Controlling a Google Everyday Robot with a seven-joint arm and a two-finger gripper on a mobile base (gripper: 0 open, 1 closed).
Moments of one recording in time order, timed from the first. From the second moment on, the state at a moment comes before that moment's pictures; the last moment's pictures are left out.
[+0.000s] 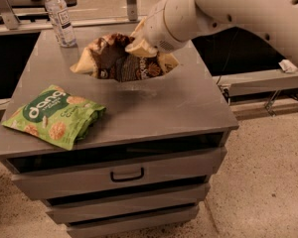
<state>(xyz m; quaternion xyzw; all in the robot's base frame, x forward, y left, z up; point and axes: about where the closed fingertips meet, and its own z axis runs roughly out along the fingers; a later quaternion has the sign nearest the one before) 0.617 0.029 0.969 -0.65 0.61 0.03 0.46</state>
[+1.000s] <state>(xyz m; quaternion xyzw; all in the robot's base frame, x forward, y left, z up) 0.603 0.070 0.913 -0.66 0.60 0.06 0.44</state>
